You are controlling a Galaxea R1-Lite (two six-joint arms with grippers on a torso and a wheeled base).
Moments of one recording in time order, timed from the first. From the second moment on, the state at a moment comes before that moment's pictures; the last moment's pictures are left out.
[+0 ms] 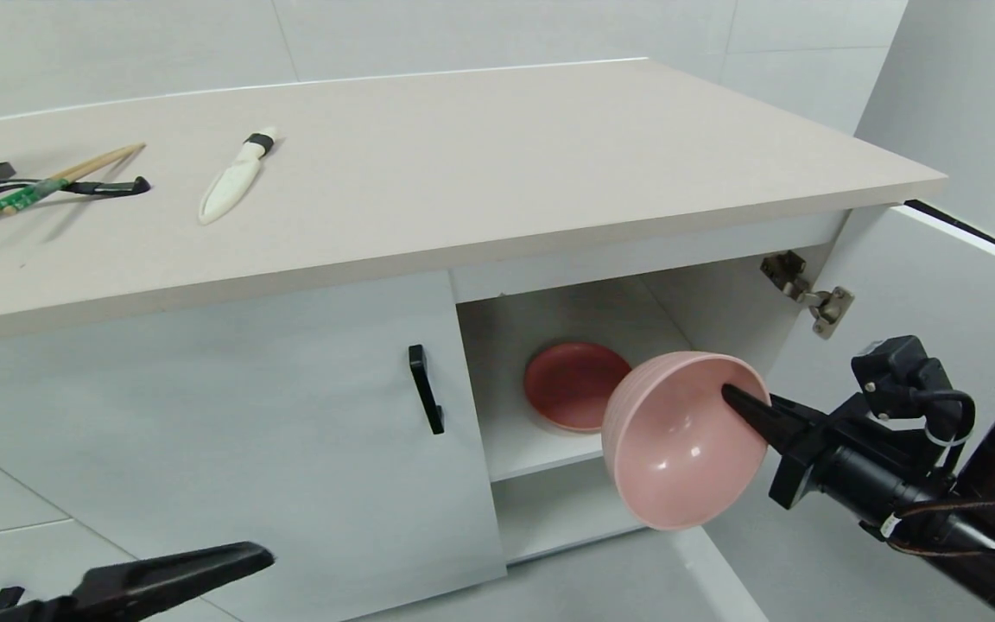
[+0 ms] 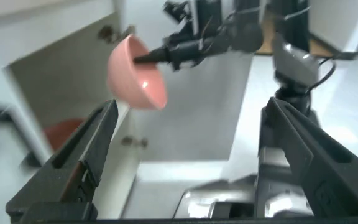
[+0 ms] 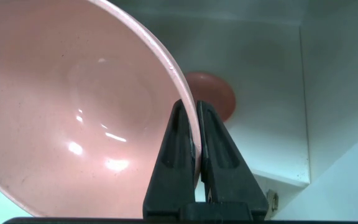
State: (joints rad) left arm -0.60 0.90 0.00 -1.07 -0.58 0.03; right arm 0.50 1.74 -0.21 -1.57 0.07 -0.05
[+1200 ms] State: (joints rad) left arm 0.00 0.02 0.00 -0.04 -0.26 0.05; right arm 0.47 1.99 -0.29 -1.57 0.07 -0.01
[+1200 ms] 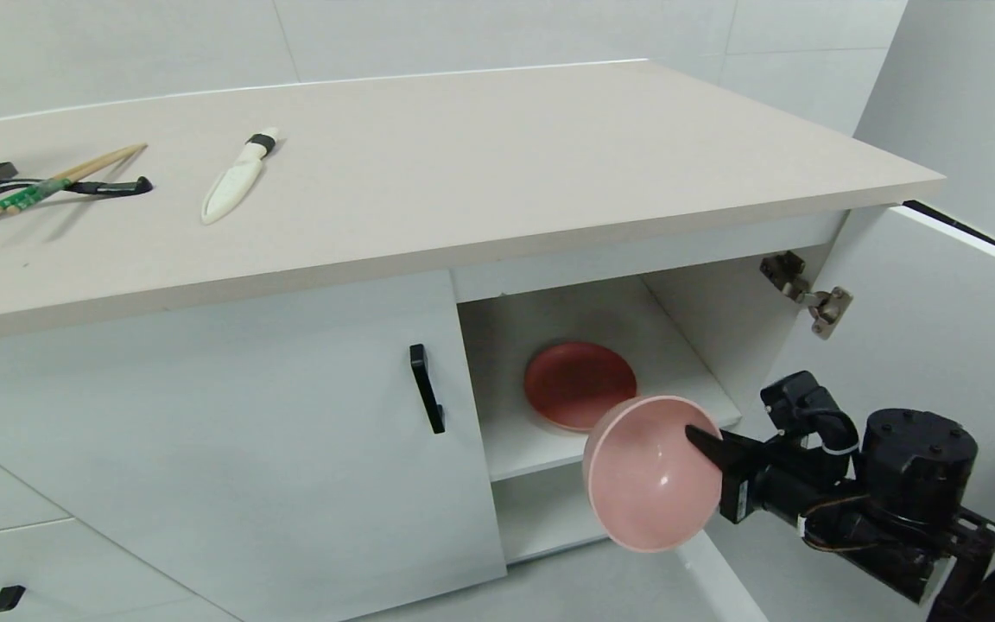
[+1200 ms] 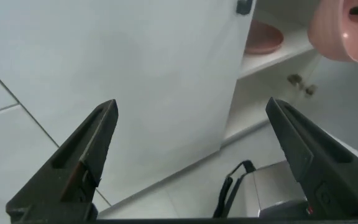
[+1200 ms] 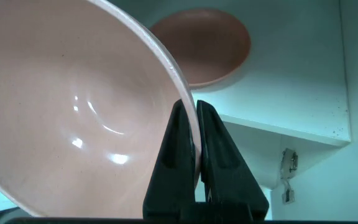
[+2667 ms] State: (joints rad) left arm 0.00 0.00 0.00 0.00 0.03 0.09; right arm 0.40 2.16 -0.89 -1.15 0.11 0.08
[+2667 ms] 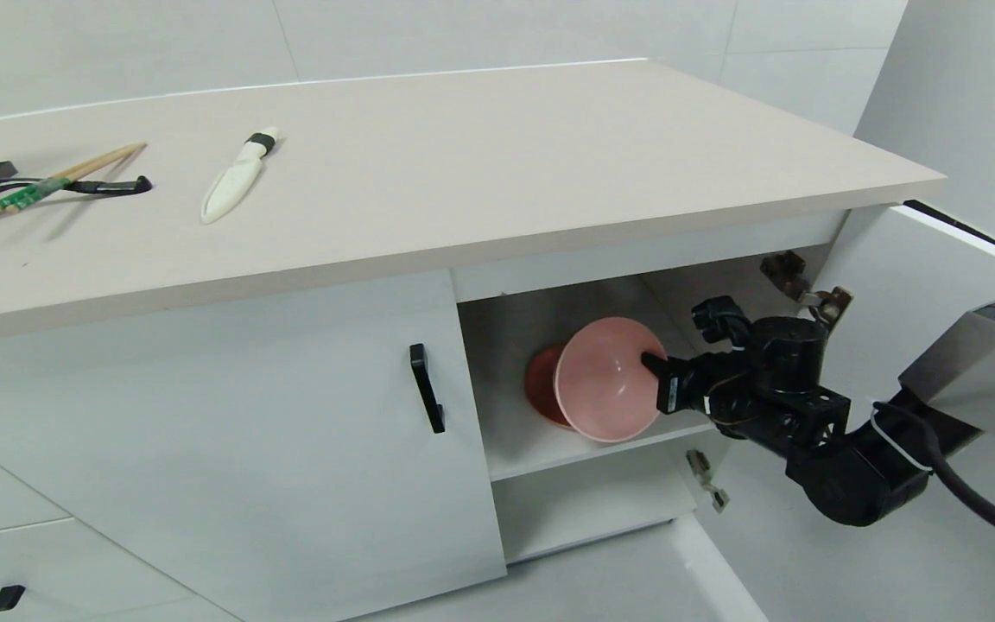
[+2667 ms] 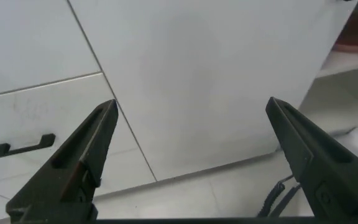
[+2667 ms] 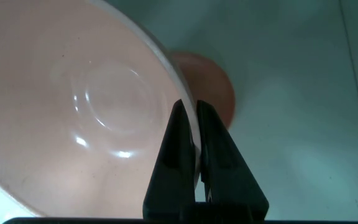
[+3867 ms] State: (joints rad) left arm 0.00 0.00 0.00 -0.02 -0.13 0.13; right arm 0.39 2.25 -1.09 -0.96 0.10 0.05
